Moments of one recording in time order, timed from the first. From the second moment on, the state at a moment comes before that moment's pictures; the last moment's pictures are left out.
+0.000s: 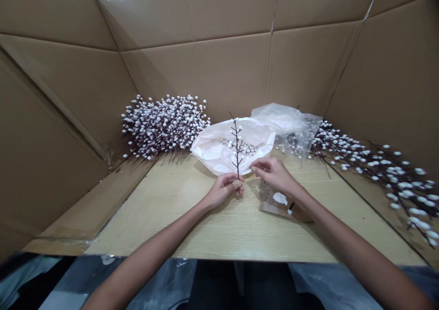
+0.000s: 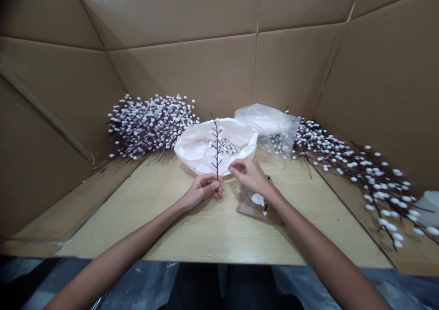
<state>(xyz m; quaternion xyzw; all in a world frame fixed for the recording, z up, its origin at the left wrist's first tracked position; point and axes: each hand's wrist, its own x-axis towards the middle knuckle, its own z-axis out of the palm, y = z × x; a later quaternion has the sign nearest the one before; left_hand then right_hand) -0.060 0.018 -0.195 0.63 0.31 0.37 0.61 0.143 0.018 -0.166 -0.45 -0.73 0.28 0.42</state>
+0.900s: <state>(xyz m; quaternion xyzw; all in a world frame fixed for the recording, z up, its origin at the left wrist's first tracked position) -0.060 0.025 -0.200 0.64 0.31 0.36 0.61 0.170 -0.092 -0.176 -0.54 -0.65 0.03 0.54</state>
